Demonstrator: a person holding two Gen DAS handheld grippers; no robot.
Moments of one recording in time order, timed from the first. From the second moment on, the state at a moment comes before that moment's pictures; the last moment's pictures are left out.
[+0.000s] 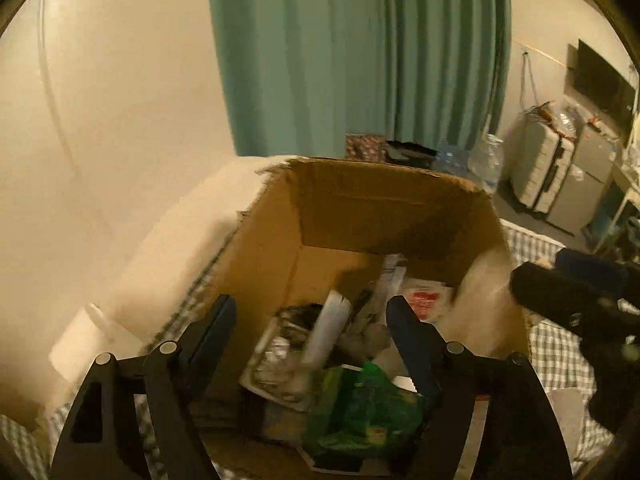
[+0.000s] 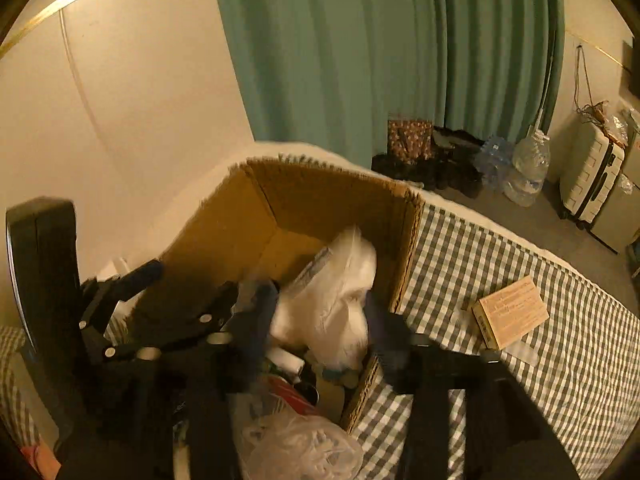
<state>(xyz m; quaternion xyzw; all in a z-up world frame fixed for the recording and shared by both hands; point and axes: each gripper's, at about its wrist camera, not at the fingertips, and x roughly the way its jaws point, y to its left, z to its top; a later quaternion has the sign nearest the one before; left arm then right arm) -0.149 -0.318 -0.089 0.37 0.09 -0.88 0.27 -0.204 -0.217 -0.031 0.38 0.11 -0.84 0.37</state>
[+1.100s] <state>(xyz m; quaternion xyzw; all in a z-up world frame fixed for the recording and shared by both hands) -0.155 -0.102 -0.043 0.37 0.01 -0.92 0.10 -0.185 0.048 -0.003 0.34 0.04 -0.91 0.23</state>
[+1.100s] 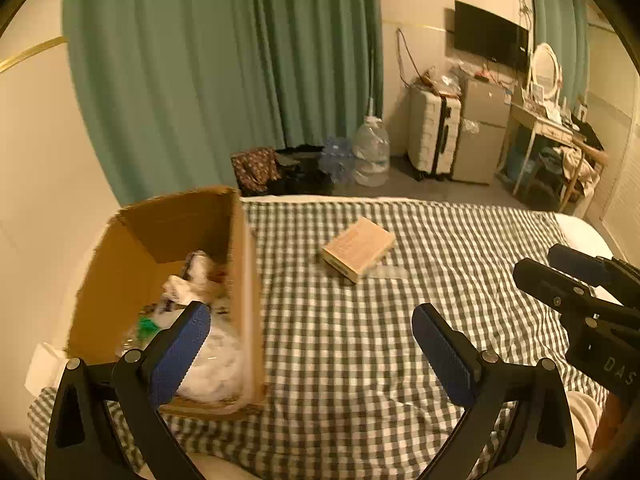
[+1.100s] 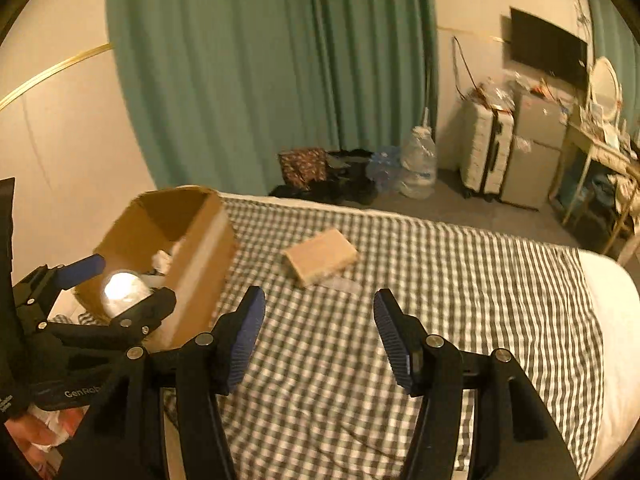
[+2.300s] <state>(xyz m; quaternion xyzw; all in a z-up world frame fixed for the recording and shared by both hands) -0.399 -0.109 -0.233 0.47 0.04 -0.88 0.02 -0.325 0.095 -0.173 0.48 0.03 -0.84 0.24</state>
